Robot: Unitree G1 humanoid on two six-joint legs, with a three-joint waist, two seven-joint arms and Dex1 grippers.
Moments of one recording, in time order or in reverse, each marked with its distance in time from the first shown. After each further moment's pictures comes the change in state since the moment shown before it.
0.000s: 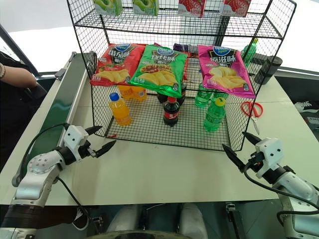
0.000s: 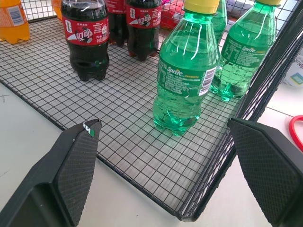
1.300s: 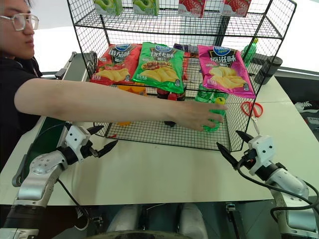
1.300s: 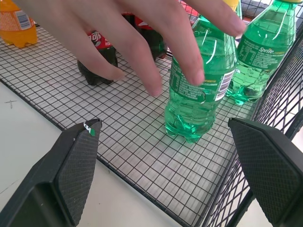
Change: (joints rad) left arm -0.004 -0.017 -0.009 -0.018 0.011 0.003 0.008; right arm -0.032 0.003 0.058 -0.010 -0.002 0.030 -0.043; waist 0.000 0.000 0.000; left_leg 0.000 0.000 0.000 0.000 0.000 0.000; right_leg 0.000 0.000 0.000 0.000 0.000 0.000
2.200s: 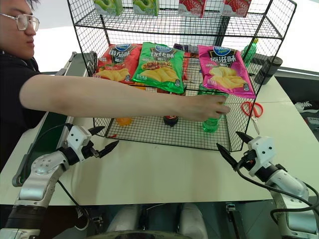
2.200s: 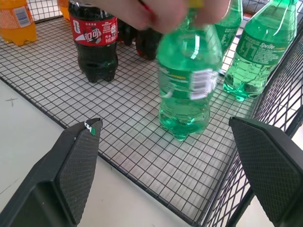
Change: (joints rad) left arm 0.002 -0.010 -0.003 -0.002 0.001 0.009 0.002; right arm 0.021 0.000 0.003 -0.020 0.001 0.010 -0.014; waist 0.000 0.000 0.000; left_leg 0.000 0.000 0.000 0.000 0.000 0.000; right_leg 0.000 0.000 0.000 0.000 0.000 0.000
